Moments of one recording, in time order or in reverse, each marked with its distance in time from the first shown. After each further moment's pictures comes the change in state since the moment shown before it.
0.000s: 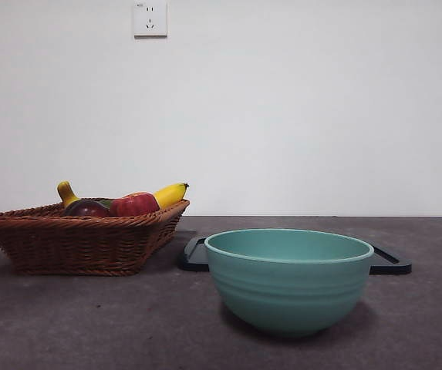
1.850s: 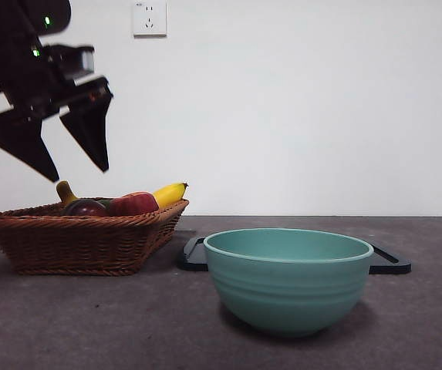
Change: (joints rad) left arm -0.237 1.061 0.431 0.247 -0.330 0.070; right arm 0.000 0.000 0.000 0.004 0.000 0.000
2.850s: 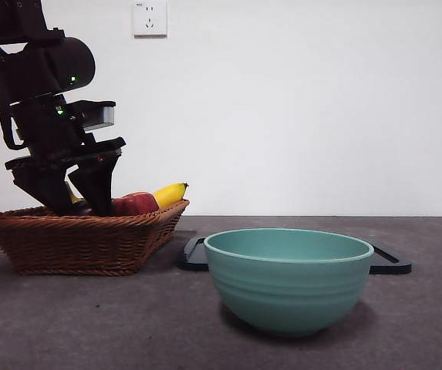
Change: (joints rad) left arm -0.026 0.152 0.000 0.093 -0.053 0.036; right arm 0.000 0.000 0.000 0.011 0.000 0.000
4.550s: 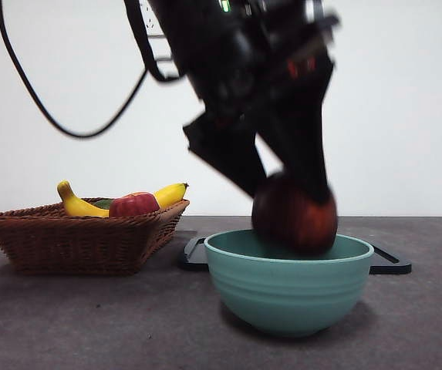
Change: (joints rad) left arm -0.665 -0.061 0.026 -0.063 0.040 -0.059; right arm 0.000 0.000 0.000 0.020 0.000 0.000
